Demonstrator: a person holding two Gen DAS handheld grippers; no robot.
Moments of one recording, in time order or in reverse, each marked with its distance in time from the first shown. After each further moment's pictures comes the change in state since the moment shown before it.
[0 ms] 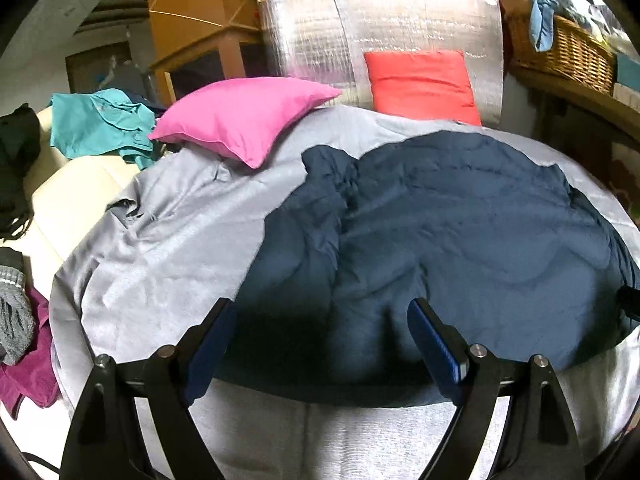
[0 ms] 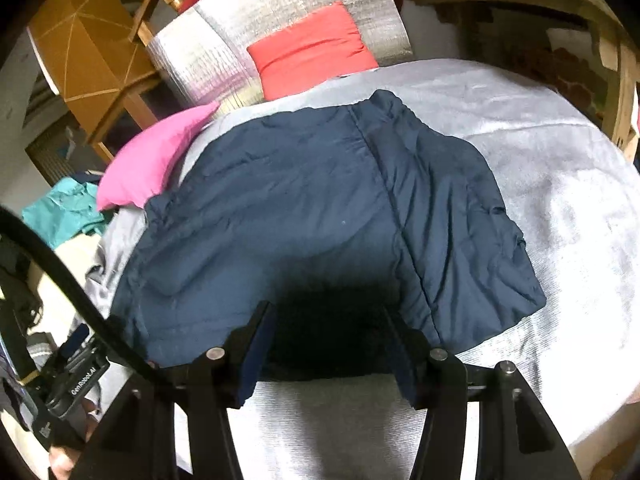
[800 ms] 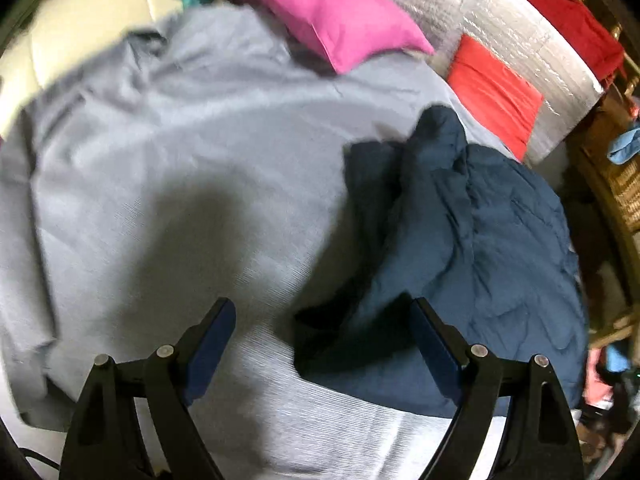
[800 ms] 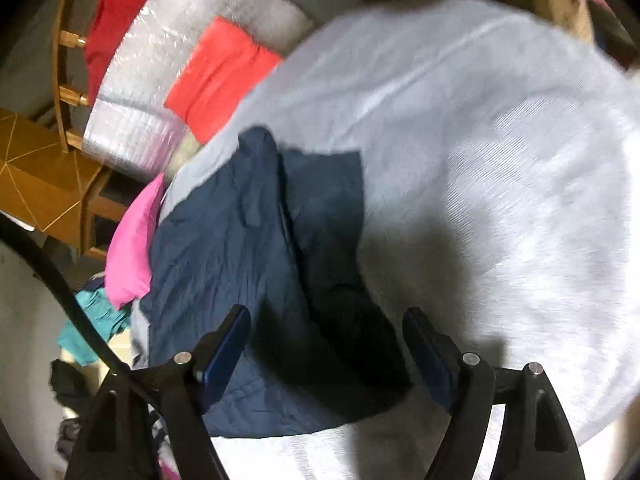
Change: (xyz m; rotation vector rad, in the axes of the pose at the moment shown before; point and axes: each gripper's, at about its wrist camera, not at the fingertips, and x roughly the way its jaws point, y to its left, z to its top) left arm 0.080 0.126 -0.017 -0.480 0.343 -0.254; right arm 0.013 -0.145 0.059 0.422 0.131 0.137
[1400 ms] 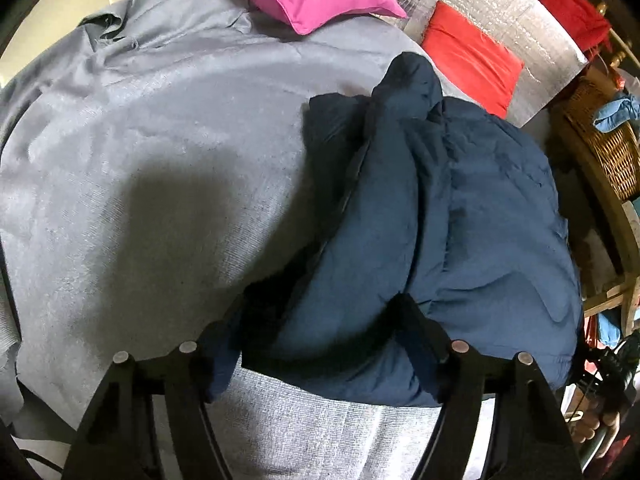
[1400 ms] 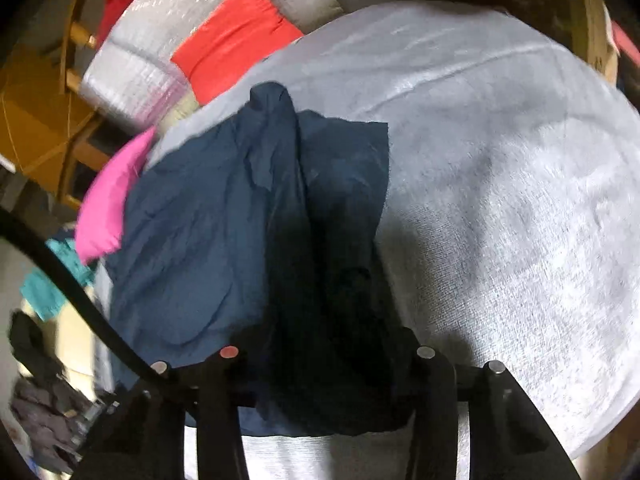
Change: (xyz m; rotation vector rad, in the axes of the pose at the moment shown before) left arm 0.017 -0.020 -0.015 0.063 0.063 -0.032; right arm 0.011 0.023 -0.018 -0.150 -0.001 -0.112
